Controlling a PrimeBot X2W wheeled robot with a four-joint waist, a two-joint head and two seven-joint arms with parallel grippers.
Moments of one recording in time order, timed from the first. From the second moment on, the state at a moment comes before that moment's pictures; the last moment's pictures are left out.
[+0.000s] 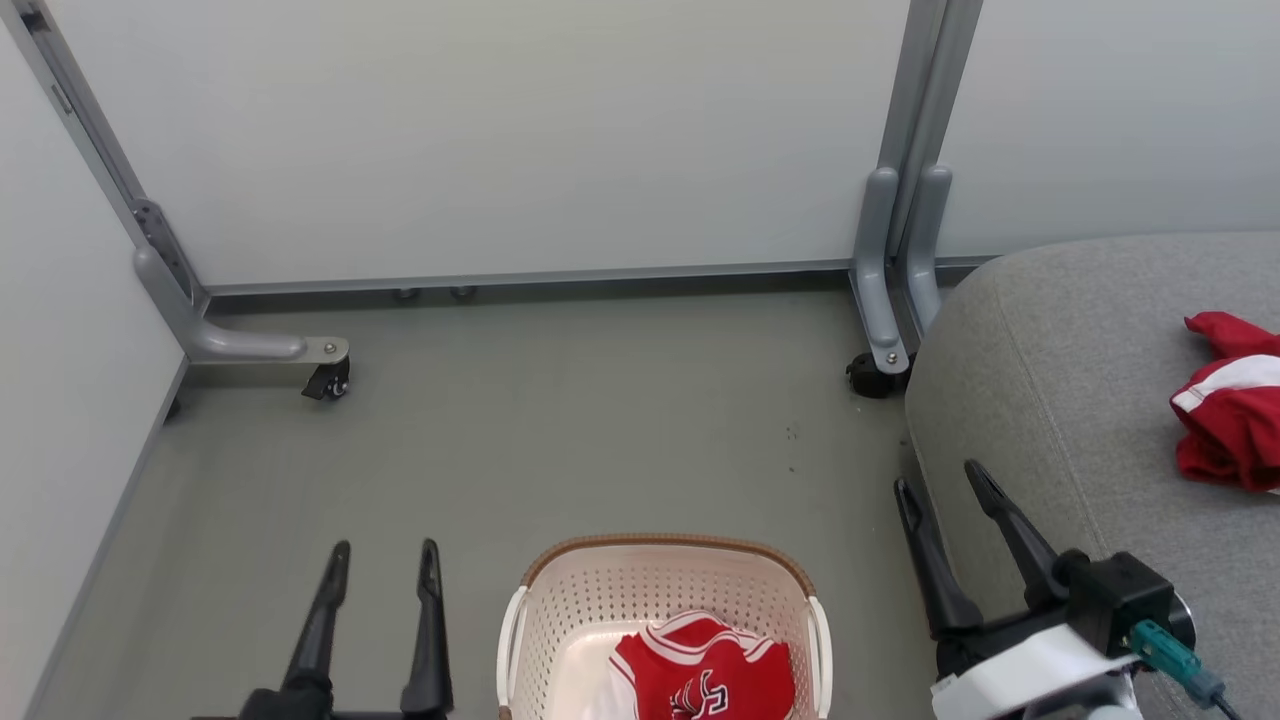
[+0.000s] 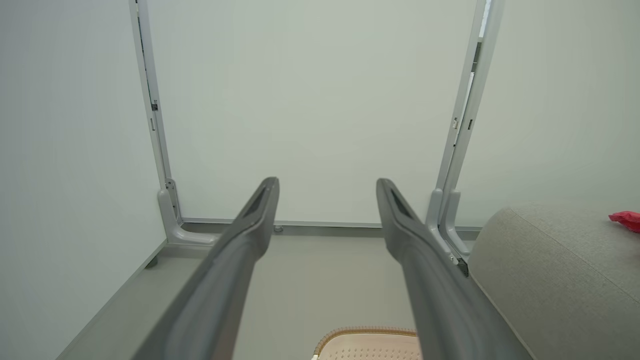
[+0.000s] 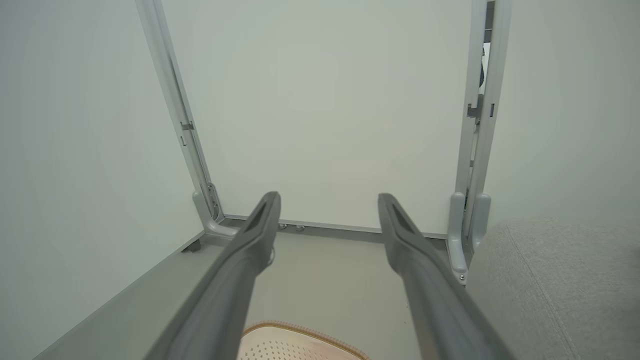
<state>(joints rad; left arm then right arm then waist) 0.20 0.05 -0.15 -0.07 -0.17 0.00 -0.26 0.04 -0.16 0.21 0.06 0.26 0.13 -0.26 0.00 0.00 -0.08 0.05</state>
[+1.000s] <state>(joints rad) 0.25 0.05 -0.20 -0.04 -0.13 0.00 -0.26 0.20 -0.11 0.15 0.01 0.23 0.13 -0.26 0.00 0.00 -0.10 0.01</state>
